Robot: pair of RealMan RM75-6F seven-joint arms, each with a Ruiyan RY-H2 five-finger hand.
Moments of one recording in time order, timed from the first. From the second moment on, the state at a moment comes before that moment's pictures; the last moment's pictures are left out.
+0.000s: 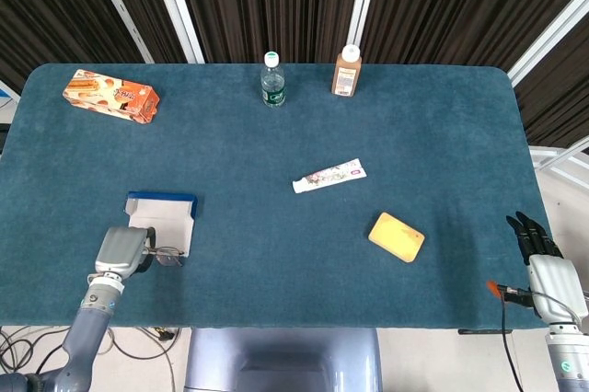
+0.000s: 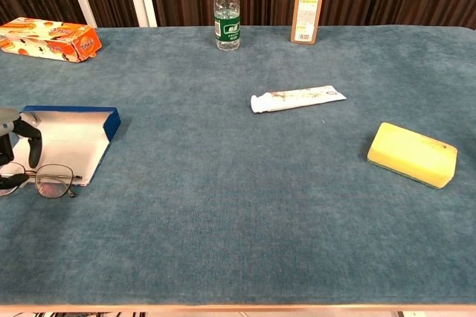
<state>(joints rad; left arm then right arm) -0.49 -1.42 -0.02 -1.71 0.91 1.17 0.64 0.07 -1.09 0.07 -1.69 -1.43 1.42 0.07</state>
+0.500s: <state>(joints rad) -0.49 -1.44 -0.02 -1.69 0.91 1.17 0.64 0.07 -1.08 0.07 -1.69 -1.43 1.42 0.07</state>
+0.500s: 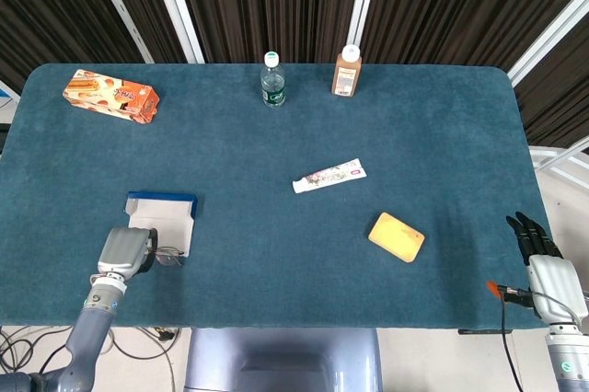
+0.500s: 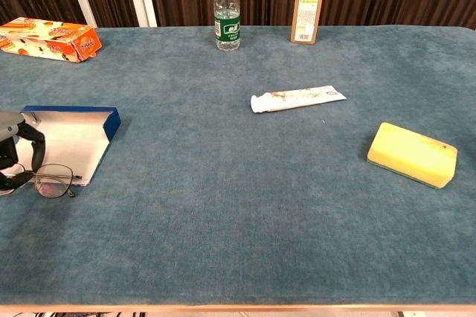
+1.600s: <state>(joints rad) -0.50 -1.42 -0.05 -1.78 0.92 1.19 0.64 0.07 -1.08 0.07 -1.70 -1.43 1.43 0.08</state>
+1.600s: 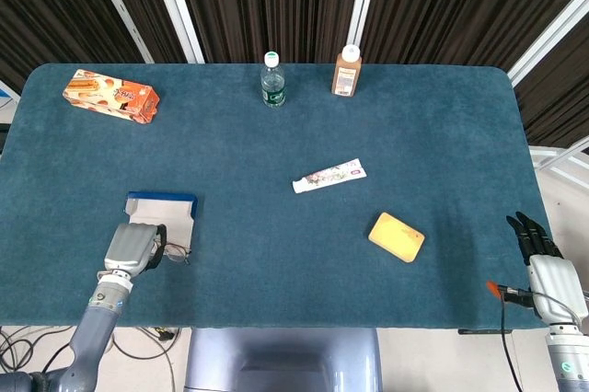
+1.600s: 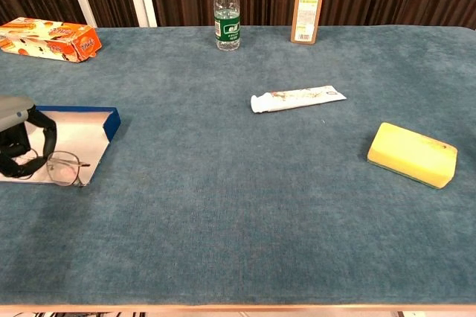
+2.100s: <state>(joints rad) -0.62 -1.52 -0.15 -1.81 0.80 1.17 0.77 0.07 -1.08 0.07 -1.69 -1.43 1.42 0.08</state>
